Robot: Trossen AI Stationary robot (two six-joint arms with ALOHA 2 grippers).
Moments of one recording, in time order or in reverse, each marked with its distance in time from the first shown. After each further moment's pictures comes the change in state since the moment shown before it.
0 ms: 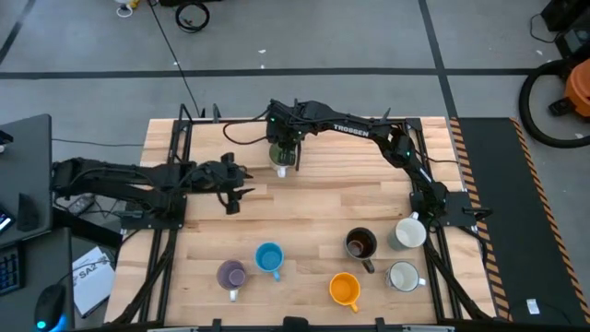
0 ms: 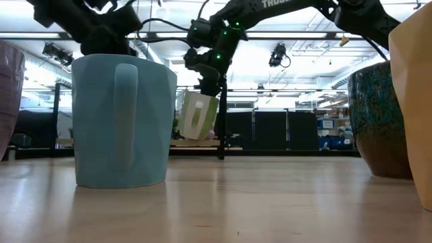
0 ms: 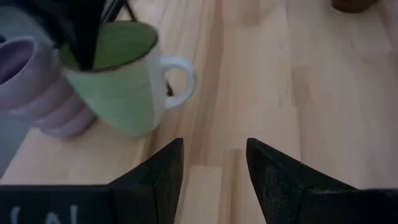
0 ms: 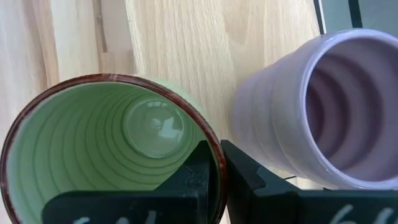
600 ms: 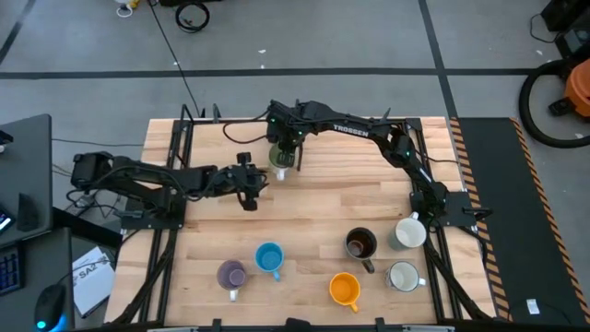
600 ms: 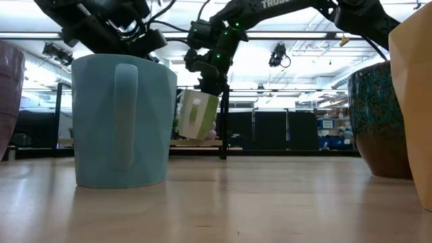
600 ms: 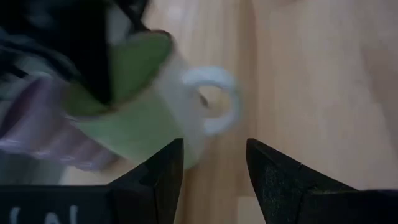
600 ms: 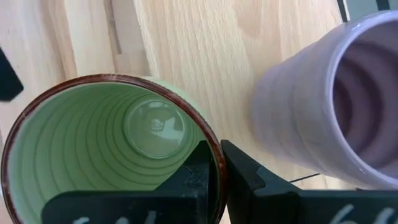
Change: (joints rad) left arm 0.009 0.275 0.001 0.286 -0.131 0.212; right arm -0.001 0.000 -0.001 -0.016 -0.053 0.097
